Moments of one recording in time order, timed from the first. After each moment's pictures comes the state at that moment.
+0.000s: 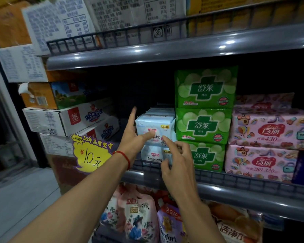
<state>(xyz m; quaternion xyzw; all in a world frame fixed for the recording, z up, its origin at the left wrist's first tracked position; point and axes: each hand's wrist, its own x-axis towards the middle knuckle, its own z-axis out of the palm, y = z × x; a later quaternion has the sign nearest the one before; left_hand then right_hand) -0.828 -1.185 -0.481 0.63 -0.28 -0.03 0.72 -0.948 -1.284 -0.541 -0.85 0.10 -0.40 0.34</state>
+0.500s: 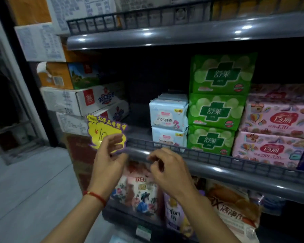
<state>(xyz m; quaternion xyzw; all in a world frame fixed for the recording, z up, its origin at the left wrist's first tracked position) -0.905 -1.068 -0.539 0.72 -0.20 0.14 0.65 -0.965 -1.244 -0.560 -0.89 -0.05 -0.32 0.32</state>
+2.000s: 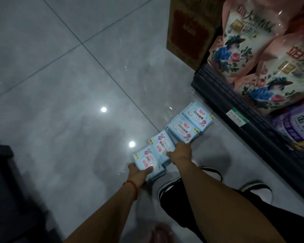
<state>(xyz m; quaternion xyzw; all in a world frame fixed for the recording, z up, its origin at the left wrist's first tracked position) -1.108 -0.829 -1.003 0.58 0.50 -0.25 0.59 -0.995 -0.986 -0.978 -0.89 0.18 0.36 0.21</state>
